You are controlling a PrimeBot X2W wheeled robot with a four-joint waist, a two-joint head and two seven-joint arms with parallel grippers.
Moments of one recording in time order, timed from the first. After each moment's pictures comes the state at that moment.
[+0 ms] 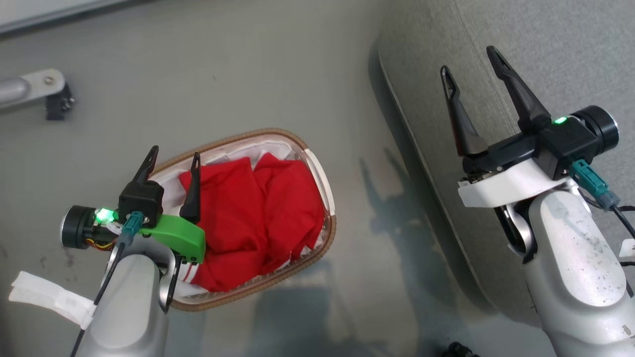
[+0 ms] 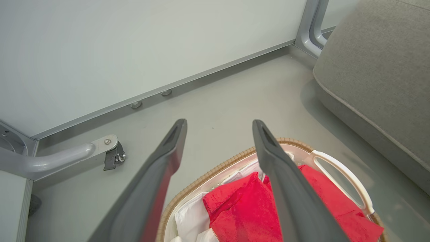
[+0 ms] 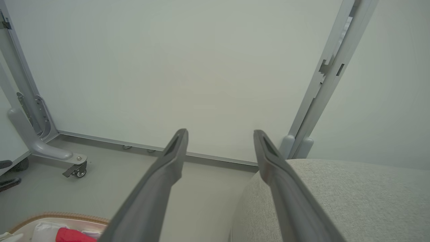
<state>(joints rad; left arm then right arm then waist) -0.45 0.12 -0.13 0.56 -0.01 -0.12 -0.26 -0.51 -0.14 0.17 0.10 0.10 0.13 -0.26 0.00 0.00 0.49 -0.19</state>
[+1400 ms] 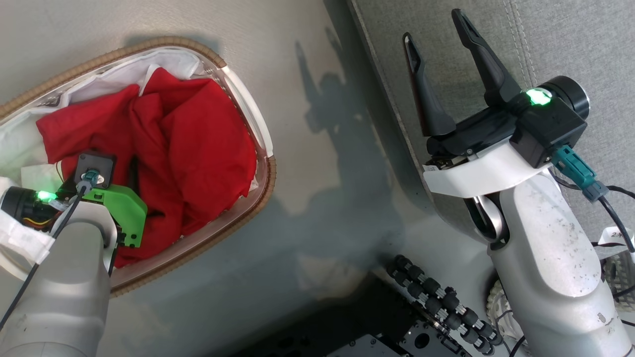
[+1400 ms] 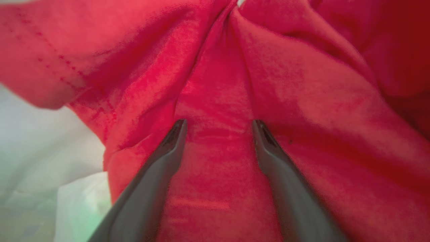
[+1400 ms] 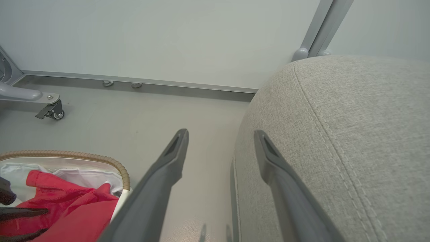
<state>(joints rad) -0.80 0.24 -0.22 1.19 0.02 -0.11 -0.26 -0.58 -0.05 0.23 0.04 0.13 0.13 -0.26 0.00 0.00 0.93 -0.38</state>
